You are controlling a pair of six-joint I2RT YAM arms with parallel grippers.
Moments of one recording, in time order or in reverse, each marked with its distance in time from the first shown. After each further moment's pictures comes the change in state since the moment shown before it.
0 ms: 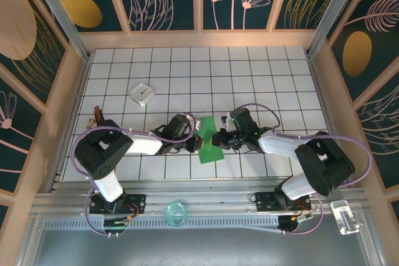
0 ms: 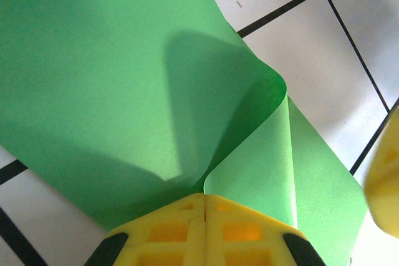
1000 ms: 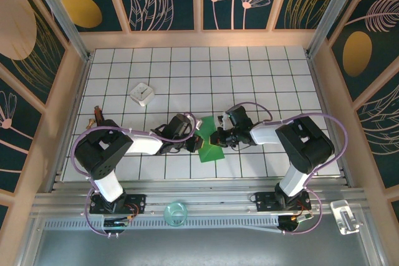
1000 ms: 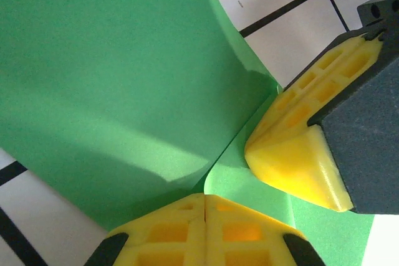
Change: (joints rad) left arm 0.000 -0.005 0.014 -0.029 -0.005 -0.001; right arm -0.048 0.221 0.065 0.051 -0.047 -0.107
